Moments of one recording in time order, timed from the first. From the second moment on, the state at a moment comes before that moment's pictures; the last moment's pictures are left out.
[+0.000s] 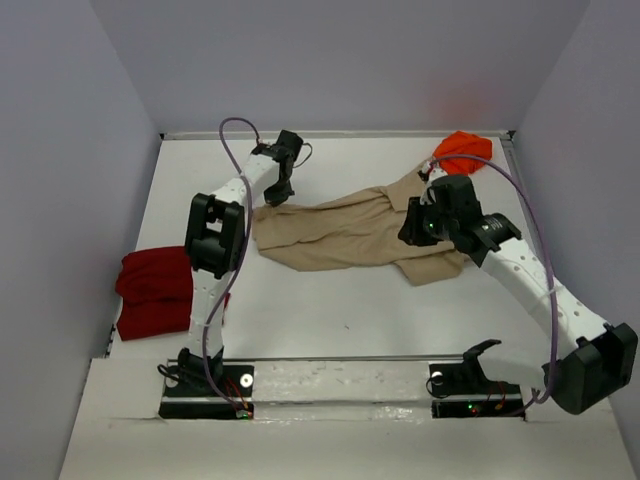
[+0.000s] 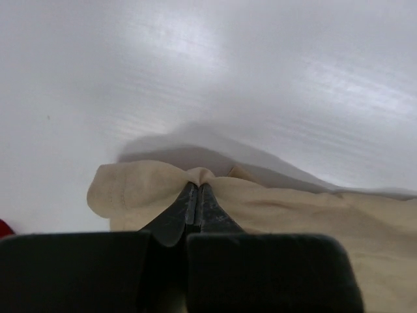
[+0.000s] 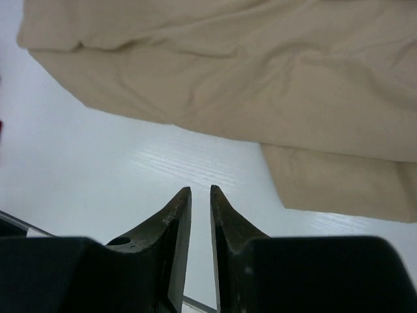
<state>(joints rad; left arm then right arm) -0.37 2.23 1.89 -0.89 -0.35 -0.58 0.43 1.17 1.09 -0.65 -0.11 0.35</state>
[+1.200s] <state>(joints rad) -0.35 2.08 1.94 -0.87 -0.30 -0.52 0.54 1.41 0.98 -0.56 0.09 0.56</state>
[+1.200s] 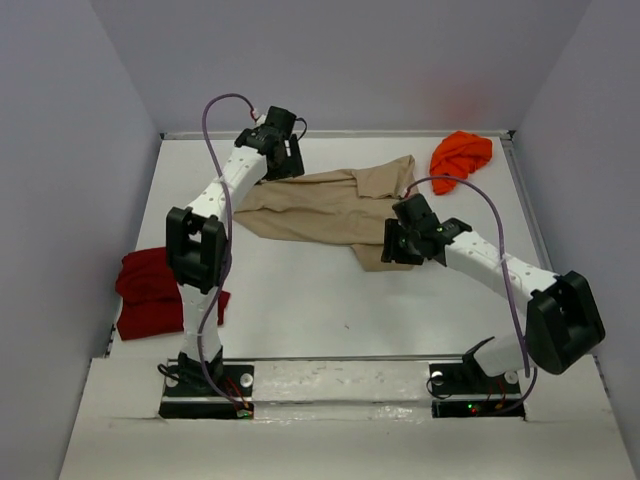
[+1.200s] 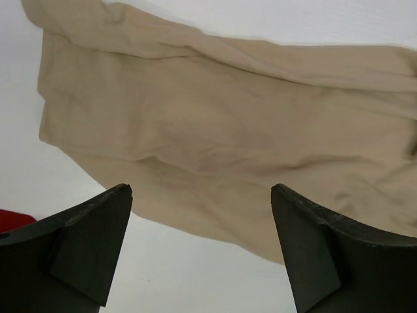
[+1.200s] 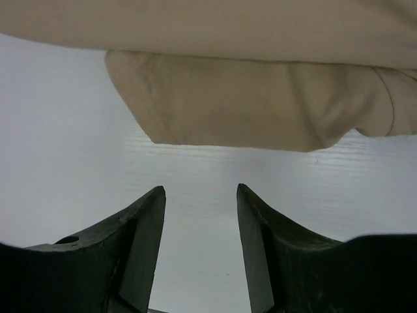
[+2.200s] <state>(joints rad) -0.39 1.80 1.64 -0.64 0.05 -0.50 0.26 1.39 0.61 -0.10 -0.14 0.74</state>
